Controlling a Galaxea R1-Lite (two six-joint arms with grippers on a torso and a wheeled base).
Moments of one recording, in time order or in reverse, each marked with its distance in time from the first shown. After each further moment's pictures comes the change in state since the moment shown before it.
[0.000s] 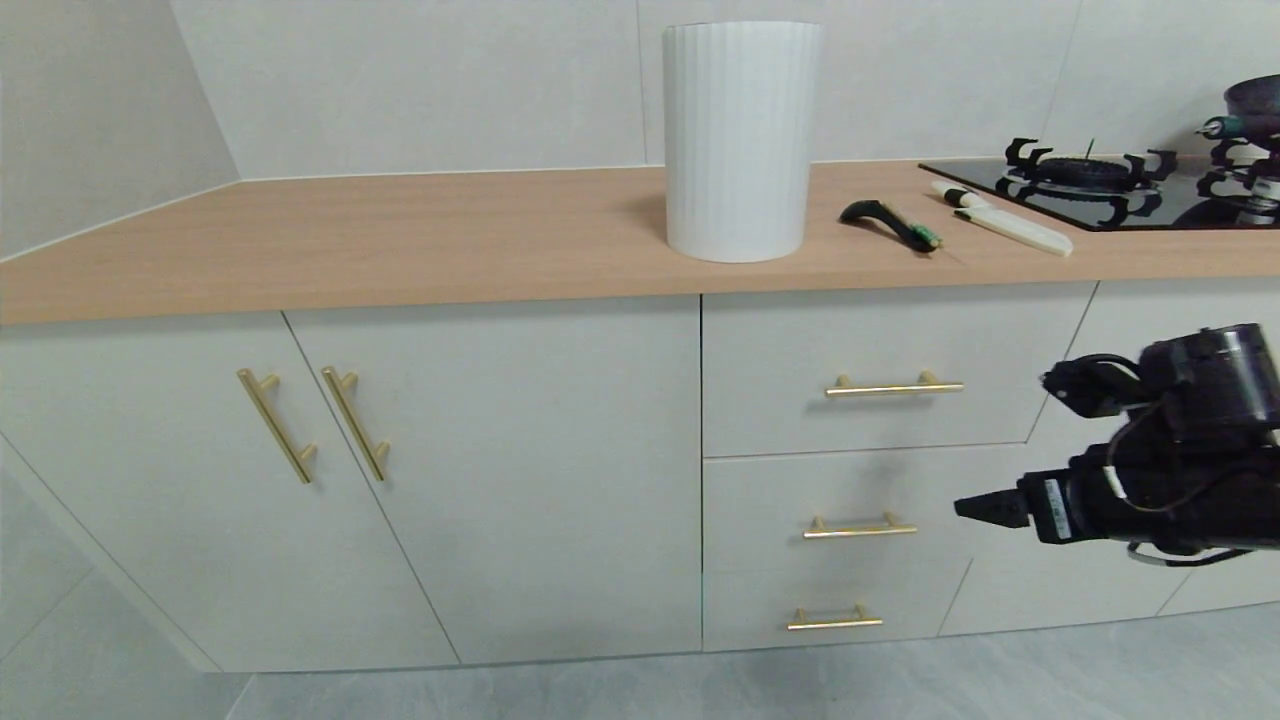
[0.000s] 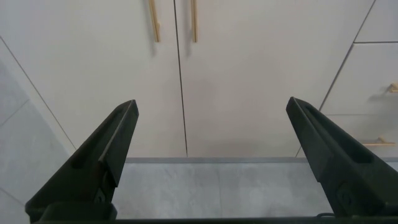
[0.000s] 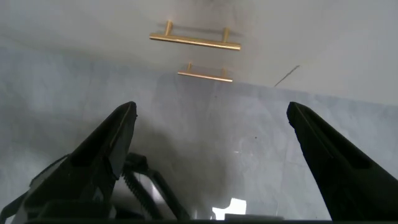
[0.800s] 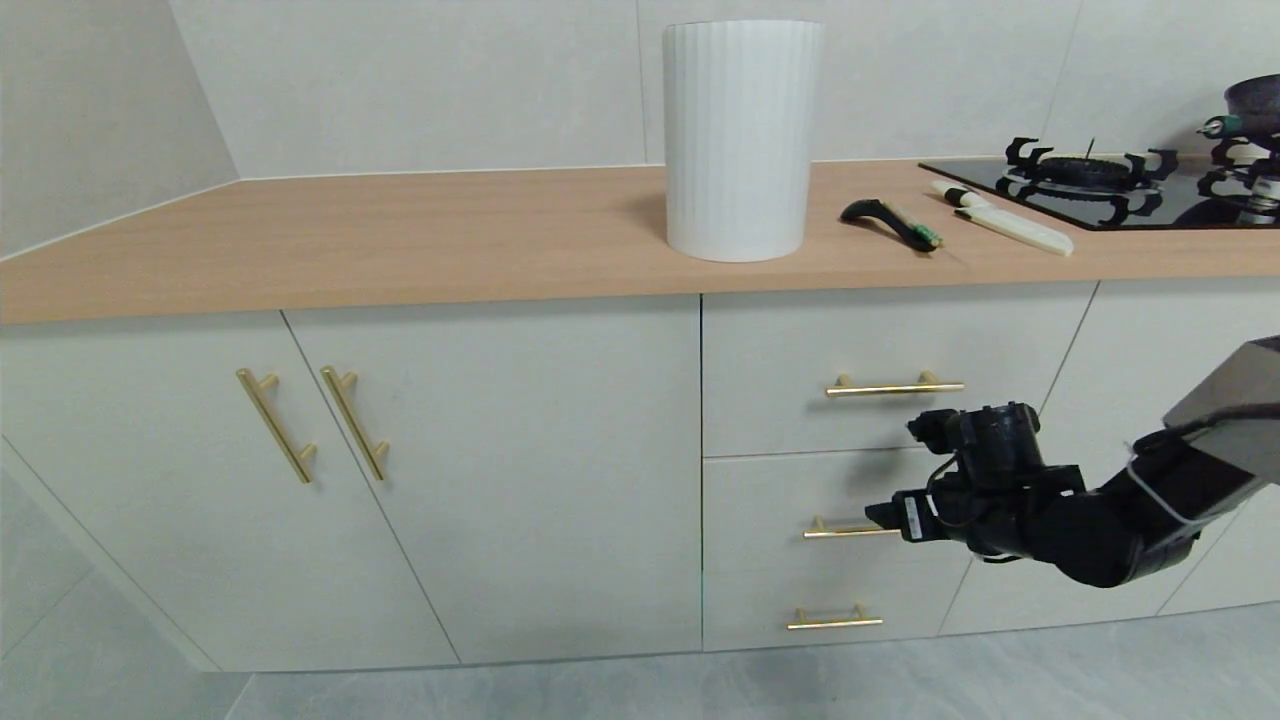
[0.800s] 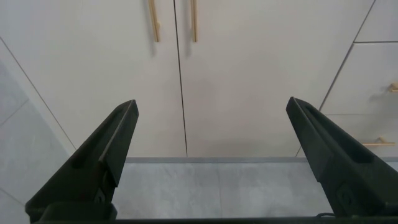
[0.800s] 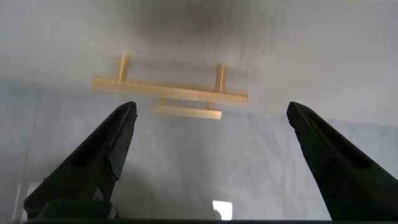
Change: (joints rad) left arm 0.000 0.000 0.000 0.000 0.000 0.000; right arm 0.072 0.520 -0.060 -0.527 -0.201 0.043
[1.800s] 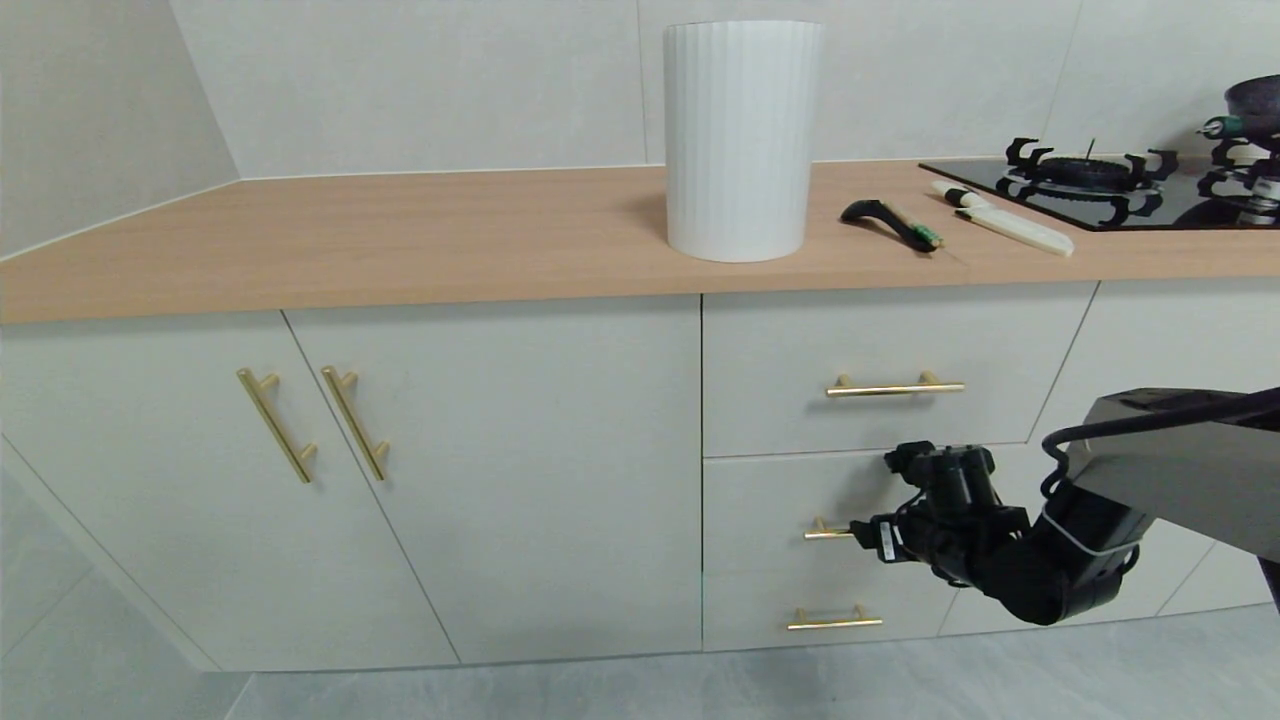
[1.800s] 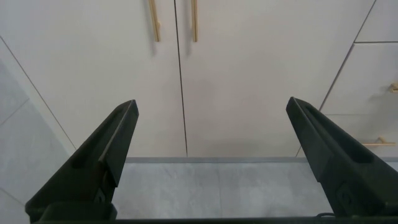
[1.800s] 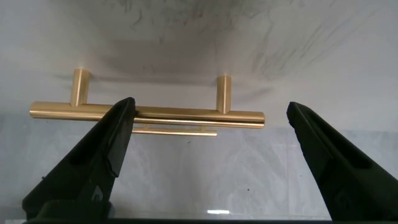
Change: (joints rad) left arm 0.000 0.000 0.000 0.000 0.000 0.000; right arm 0.019 0.207 -0.008 -0.196 -0.086 0.007
